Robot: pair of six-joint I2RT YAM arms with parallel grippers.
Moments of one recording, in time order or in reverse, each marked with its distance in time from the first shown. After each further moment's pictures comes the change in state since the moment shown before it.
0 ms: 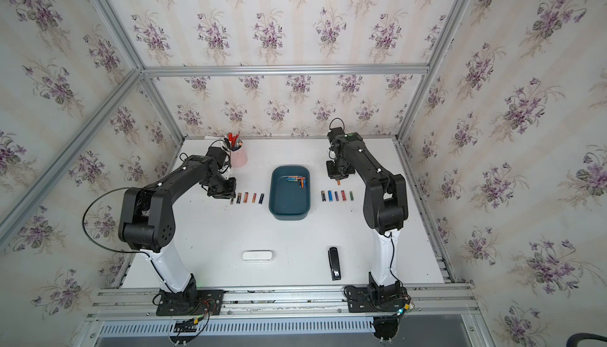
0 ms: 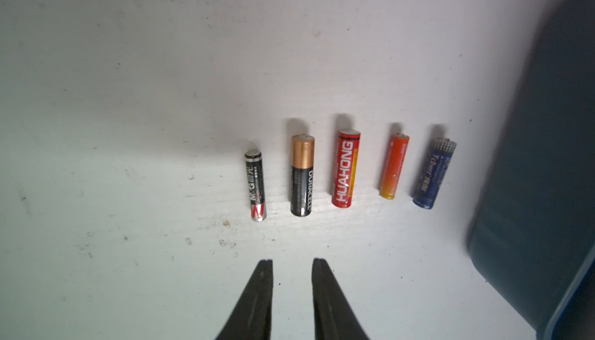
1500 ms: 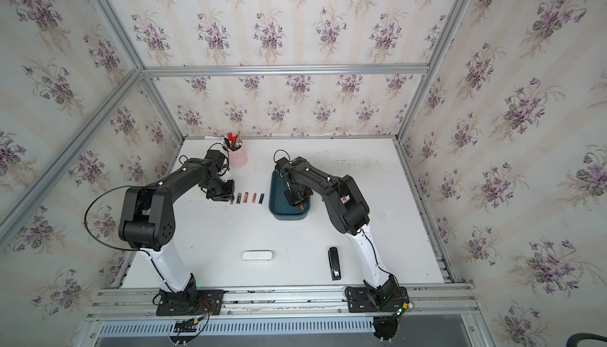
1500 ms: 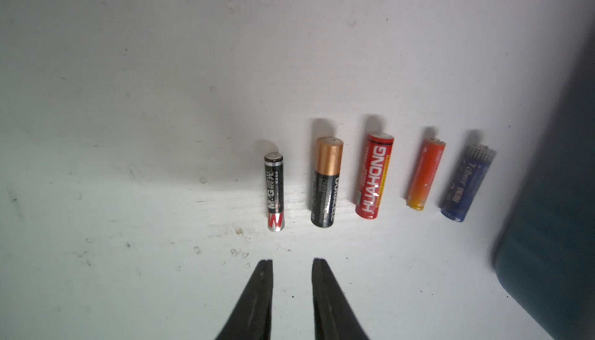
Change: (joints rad) left arm 0.024 0.009 -0.046 0.039 -0.007 -0.003; right arm 0.430 0.241 0.058 0.028 0.002 0.082
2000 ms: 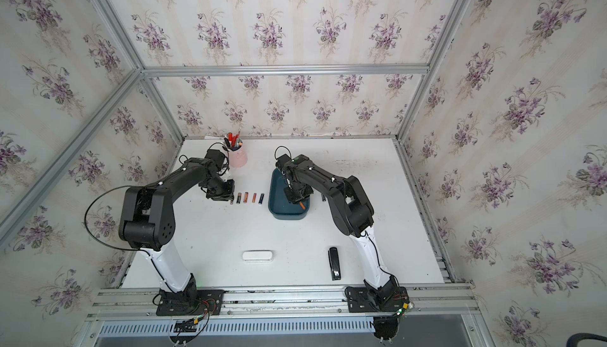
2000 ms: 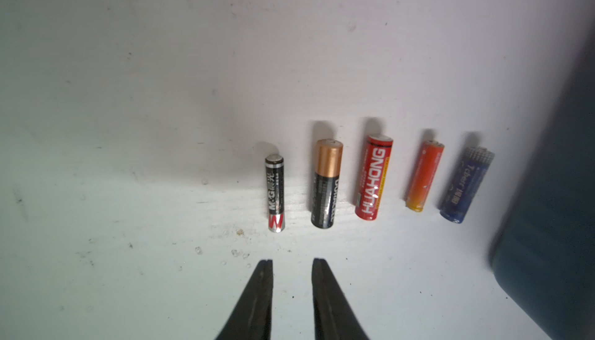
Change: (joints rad) left arm 0.000 0.001 0.003 0.000 -0.002 -0.002; right arm -0.001 -0.053 -0.018 0.008 -0.009 0.010
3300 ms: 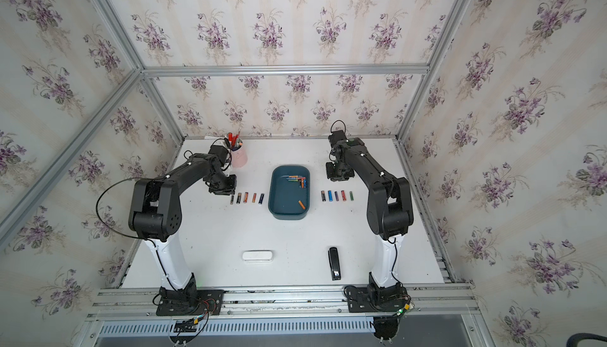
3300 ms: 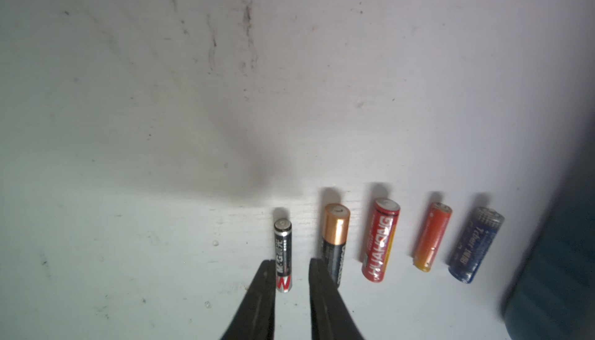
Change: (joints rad) left arm 0.000 0.101 0.118 0.009 -0.040 0.001; right arm -0.368 -0.262 -0.114 0.069 -0.062 -0.049
